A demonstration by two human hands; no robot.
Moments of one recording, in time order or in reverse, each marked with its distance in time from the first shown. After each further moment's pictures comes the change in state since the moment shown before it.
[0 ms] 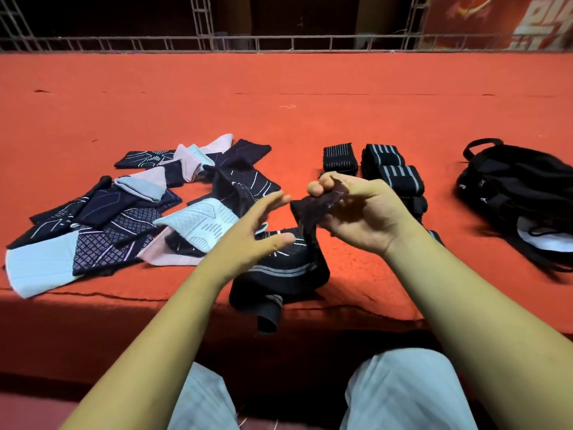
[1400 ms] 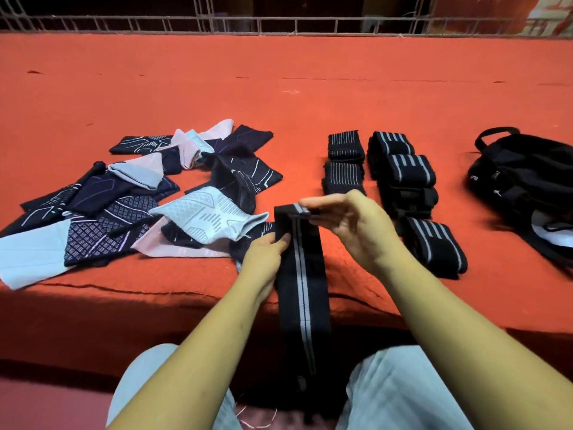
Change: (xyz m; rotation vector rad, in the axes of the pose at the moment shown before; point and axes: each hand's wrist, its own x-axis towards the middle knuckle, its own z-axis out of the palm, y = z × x) left_hand 0.013 -0.040 0.064 -0.533 0.423 -0.578; right_hand 0.014 0.048 -0.037 -0.473 0.397 -0.158
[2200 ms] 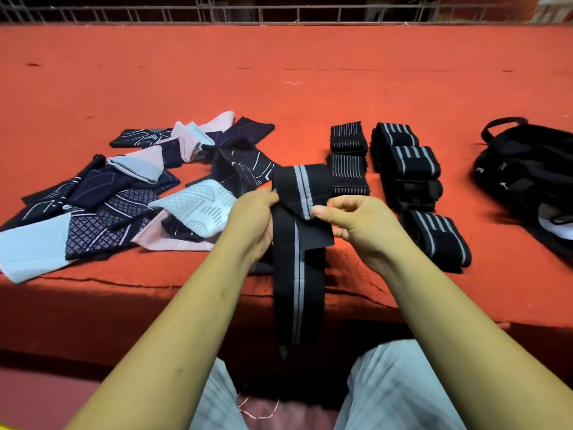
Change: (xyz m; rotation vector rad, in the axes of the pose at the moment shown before) left_hand 0.019 0.051 -0.004 -0.237 -0.111 0.095; right_hand -0.005 0.008 -0.004 -0.219 0.107 0.042
